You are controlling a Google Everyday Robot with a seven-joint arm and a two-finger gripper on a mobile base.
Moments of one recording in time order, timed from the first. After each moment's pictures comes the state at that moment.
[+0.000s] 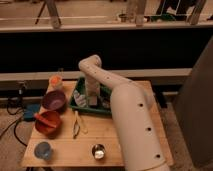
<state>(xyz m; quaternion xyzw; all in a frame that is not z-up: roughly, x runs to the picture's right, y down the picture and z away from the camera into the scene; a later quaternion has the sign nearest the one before) -0.083 0.039 0.963 -0.24 -0.25 -0.66 0.66</state>
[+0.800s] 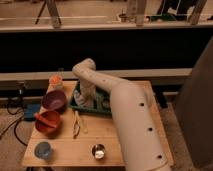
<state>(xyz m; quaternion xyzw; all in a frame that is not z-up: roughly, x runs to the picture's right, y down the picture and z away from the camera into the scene) -0.088 0.064 0.952 -0.24 -0.25 -0.68 0.65</state>
